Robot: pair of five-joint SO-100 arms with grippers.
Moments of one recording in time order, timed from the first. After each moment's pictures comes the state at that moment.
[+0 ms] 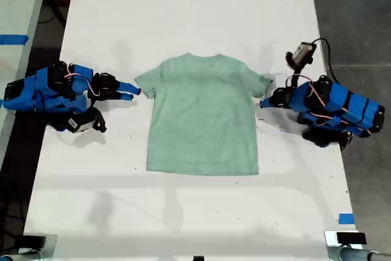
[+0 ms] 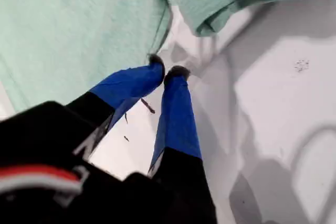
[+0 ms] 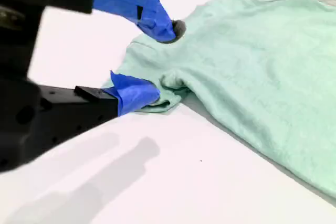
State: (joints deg) arm 0 -17.5 206.1 180.7 64.9 0.1; arm 1 27.8 200.7 174.0 79.3 -25.7
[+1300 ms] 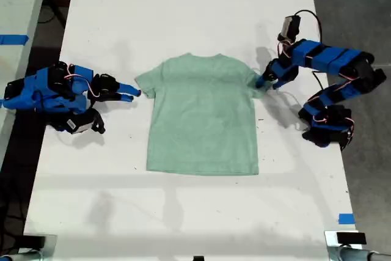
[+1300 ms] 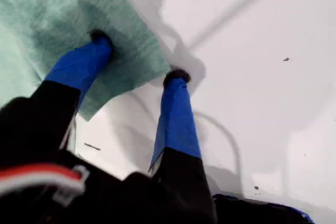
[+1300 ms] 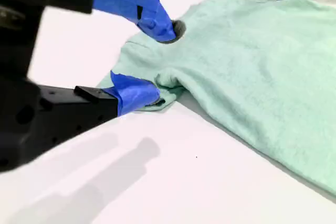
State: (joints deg) arm 0 -16.3 206.1 180.7 64.9 0.1; arm 1 55.6 113.1 132.0 63.1 -43.5
